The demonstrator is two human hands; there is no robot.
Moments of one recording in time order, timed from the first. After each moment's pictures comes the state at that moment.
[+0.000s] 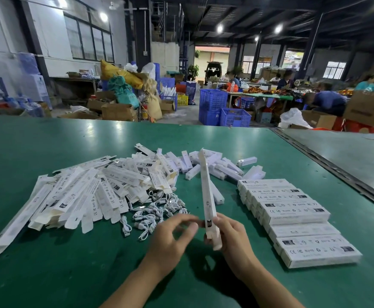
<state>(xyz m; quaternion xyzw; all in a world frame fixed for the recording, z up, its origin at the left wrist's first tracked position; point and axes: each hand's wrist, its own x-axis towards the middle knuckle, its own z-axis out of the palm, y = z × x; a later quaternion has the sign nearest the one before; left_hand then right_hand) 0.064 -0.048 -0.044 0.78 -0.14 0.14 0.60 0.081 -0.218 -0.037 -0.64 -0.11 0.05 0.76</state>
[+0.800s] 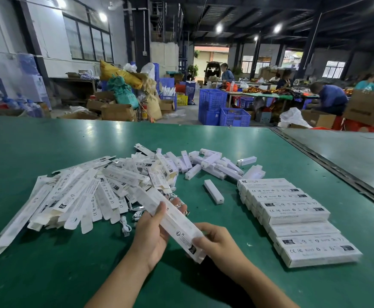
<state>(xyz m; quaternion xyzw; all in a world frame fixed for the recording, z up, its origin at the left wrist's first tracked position) 0.081 -0.033 -0.033 0.44 0.05 0.02 0.90 0.077 -0.208 -0.042 -0.75 -0.17 0.12 0.62</state>
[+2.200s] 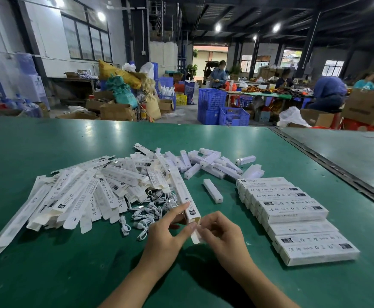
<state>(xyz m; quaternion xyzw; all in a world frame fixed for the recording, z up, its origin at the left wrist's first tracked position) 0.077 -0.041 -0.062 0.80 -0.10 0.19 0.55 0.079 -0.213 -0.047 -0.75 -0.20 -0.11 0.62</state>
